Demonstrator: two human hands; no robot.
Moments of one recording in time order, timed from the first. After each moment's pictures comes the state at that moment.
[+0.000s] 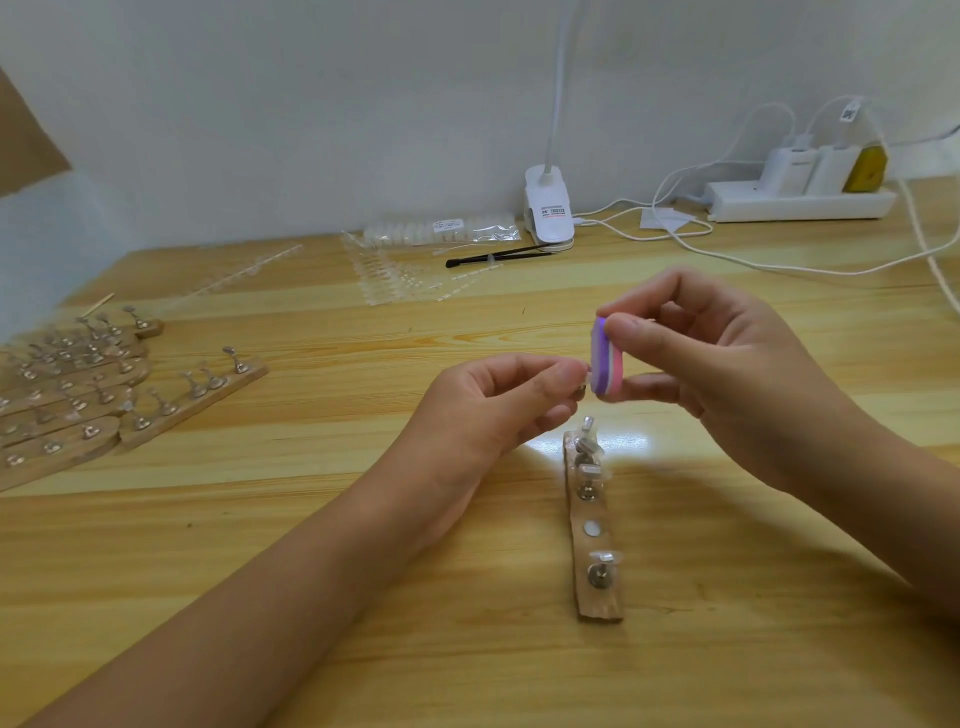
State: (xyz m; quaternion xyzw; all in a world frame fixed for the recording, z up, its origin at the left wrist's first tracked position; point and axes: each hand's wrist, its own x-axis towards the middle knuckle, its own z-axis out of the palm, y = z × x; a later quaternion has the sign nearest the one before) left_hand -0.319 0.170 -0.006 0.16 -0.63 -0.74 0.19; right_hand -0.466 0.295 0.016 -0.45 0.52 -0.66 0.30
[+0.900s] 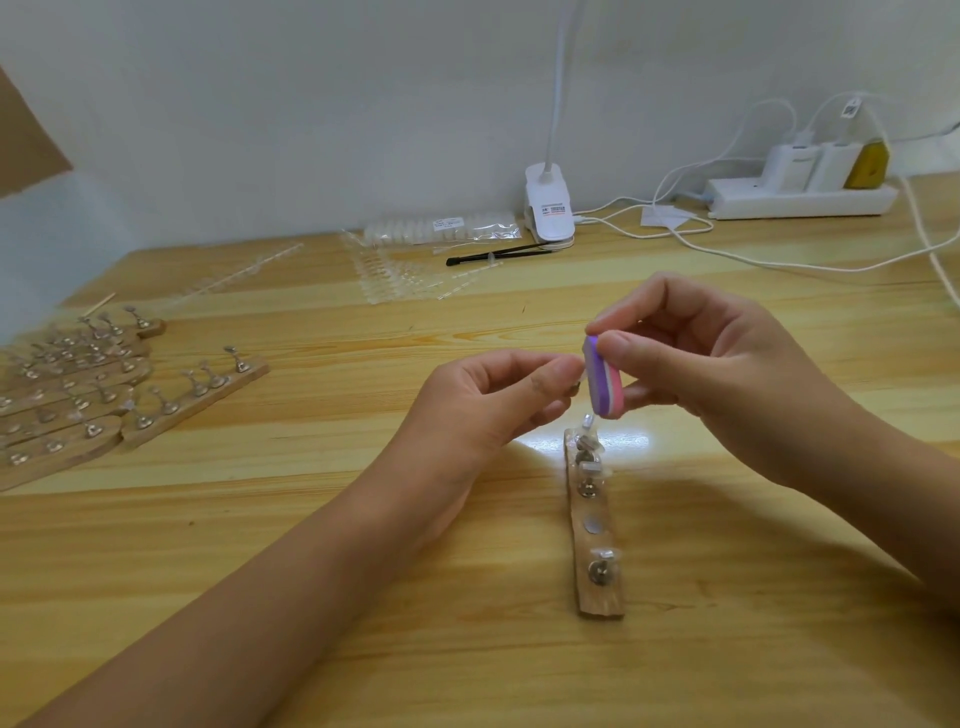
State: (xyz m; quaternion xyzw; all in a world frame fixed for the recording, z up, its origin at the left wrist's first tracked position) left_hand -0.319 0.172 -0.004 0.19 -0.64 -0.72 0.21; right_hand -0.464 0.297 0.017 -0.49 0.52 -0.64 0.30
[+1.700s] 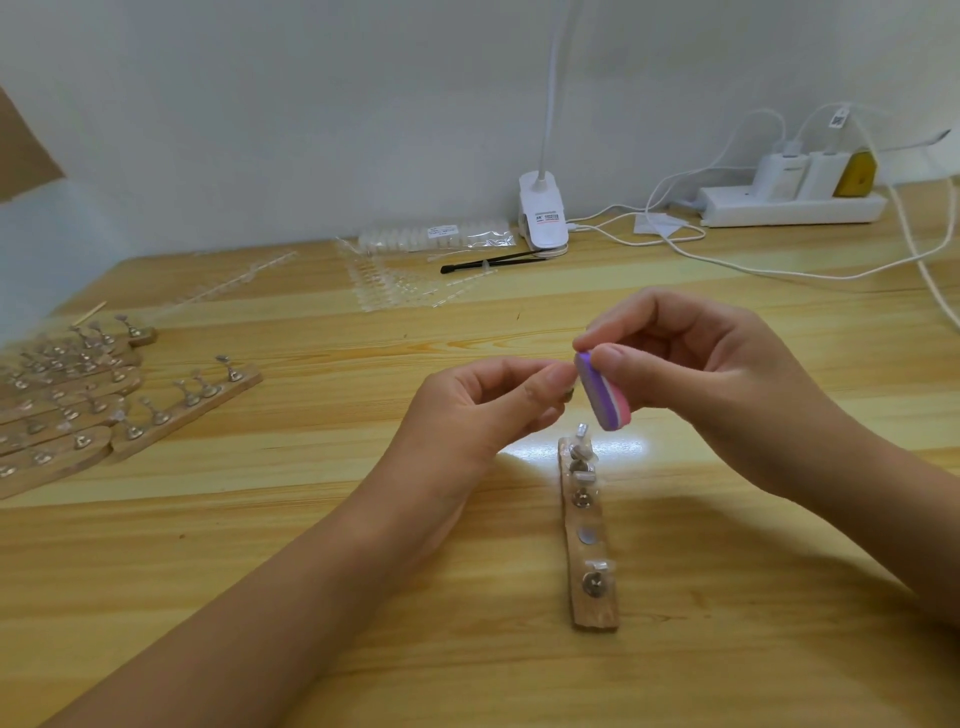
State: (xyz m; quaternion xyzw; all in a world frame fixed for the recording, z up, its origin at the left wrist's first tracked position) left_hand -0.320 0.173 -0.006 0.18 -0.65 -0.70 0.23; right_hand -0.462 0.298 0.019 -0.51 0.54 -0.62 0.27
